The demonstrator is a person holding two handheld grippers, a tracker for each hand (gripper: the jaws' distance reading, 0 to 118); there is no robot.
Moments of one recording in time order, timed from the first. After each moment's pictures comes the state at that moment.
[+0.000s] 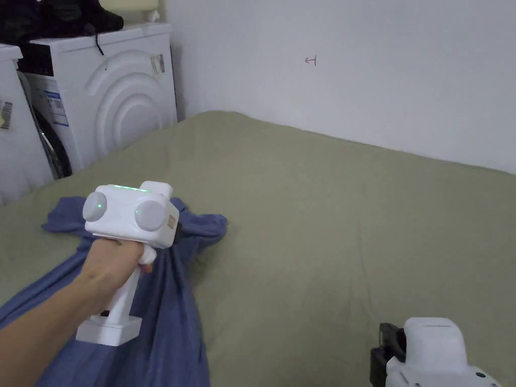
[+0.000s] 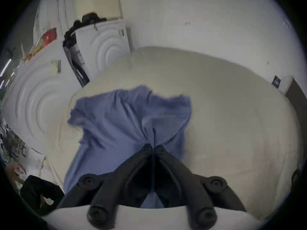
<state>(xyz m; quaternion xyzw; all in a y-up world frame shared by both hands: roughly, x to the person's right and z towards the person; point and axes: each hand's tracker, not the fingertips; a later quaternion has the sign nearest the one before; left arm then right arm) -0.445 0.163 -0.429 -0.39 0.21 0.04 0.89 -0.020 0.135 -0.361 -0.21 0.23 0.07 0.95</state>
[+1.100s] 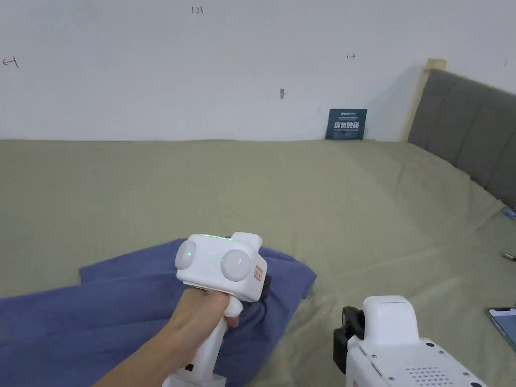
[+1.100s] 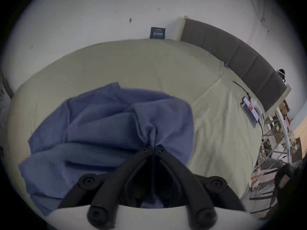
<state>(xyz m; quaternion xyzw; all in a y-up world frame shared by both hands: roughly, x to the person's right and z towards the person) 0.090 0.107 -0.533 -0.45 -0.22 -0.04 0.86 0.254 0.148 -0.314 -0.22 -0.03 0.01 0.98</state>
